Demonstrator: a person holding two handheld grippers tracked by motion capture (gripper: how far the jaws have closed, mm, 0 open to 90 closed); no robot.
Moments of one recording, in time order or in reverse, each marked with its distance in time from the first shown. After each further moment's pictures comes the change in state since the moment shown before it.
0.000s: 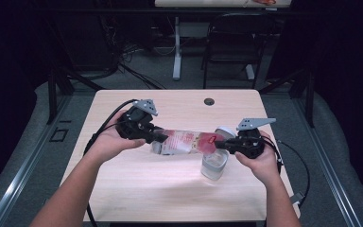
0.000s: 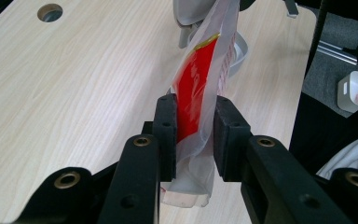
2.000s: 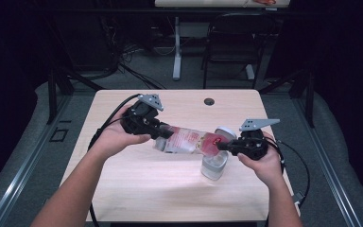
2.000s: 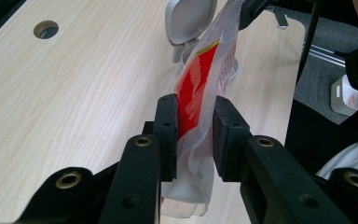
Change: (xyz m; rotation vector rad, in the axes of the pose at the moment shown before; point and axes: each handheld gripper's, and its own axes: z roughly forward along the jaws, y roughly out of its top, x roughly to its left) left arm -0.003 0.019 -0.002 -0.013 -0.021 0.017; right arm 0.005 0.000 -0.010 0.006 0.004 0.011
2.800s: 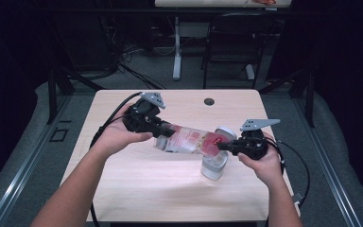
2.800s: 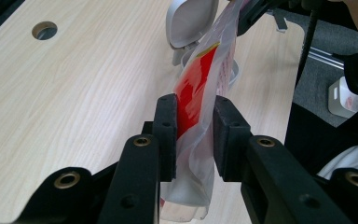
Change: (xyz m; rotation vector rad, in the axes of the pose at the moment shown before) left arm 0.003 0.005 0.002 -0.001 -0.008 -0.007; right arm -0.005 -0.004 0.002 -0.007 0.006 0.024
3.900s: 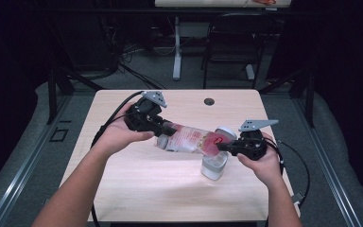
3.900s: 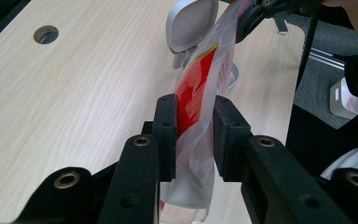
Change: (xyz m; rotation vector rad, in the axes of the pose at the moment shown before) left arm -0.001 0.004 0.001 -0.004 0.005 0.005; right arm 0.000 -0.001 0.003 0.019 -0.017 -0.012
